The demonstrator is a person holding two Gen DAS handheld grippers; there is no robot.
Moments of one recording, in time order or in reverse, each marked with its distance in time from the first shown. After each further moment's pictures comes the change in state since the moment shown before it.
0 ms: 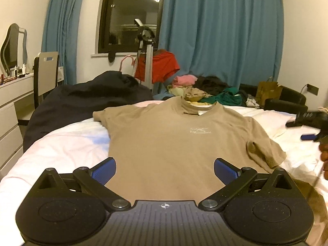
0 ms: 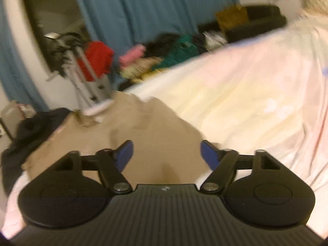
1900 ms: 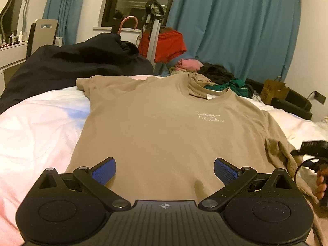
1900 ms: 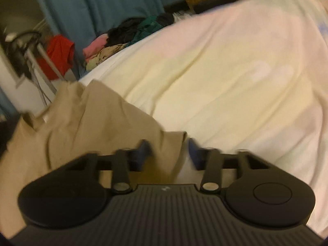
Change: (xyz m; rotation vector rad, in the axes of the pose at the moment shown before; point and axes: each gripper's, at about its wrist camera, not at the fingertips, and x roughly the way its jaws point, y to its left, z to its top) left arm 0.114 0.019 -0.022 -0.133 0.097 -0.015; right arm 0.088 -0.036 -0.017 0.039 0.032 -0.119
